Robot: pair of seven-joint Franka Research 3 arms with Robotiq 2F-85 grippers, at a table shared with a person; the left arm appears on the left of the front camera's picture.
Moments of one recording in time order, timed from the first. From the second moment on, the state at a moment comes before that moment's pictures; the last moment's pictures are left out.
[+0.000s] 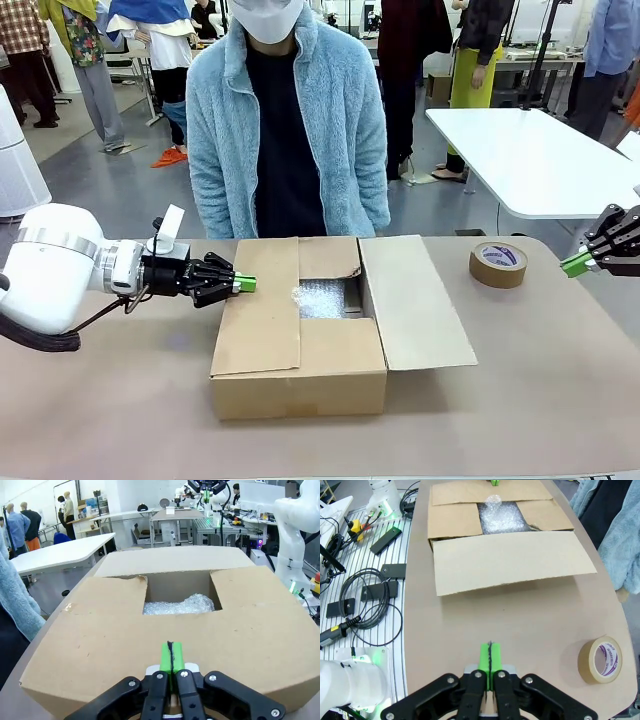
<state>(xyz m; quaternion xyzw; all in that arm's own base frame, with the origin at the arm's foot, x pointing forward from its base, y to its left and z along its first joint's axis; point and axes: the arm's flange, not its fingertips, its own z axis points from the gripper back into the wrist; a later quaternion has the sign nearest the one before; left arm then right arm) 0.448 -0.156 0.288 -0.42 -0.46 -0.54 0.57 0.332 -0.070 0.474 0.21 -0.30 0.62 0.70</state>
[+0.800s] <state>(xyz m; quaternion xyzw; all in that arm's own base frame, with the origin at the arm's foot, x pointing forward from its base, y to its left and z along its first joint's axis) 0.448 -0.156 0.288 -0.42 -0.46 -0.54 0.57 0.379 -0.053 0.375 0.27 -0.26 0.61 0.70</state>
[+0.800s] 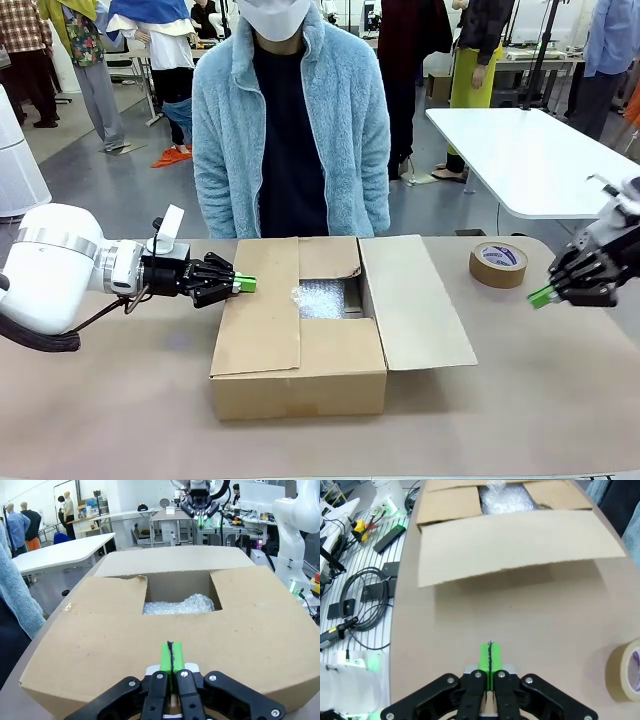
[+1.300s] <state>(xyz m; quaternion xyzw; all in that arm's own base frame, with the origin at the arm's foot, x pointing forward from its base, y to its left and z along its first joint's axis) 0.448 -0.156 0.288 -0.42 -0.46 -0.54 0.57 0.434 -0.002 0.322 0.33 -0.30 0.59 0.67</state>
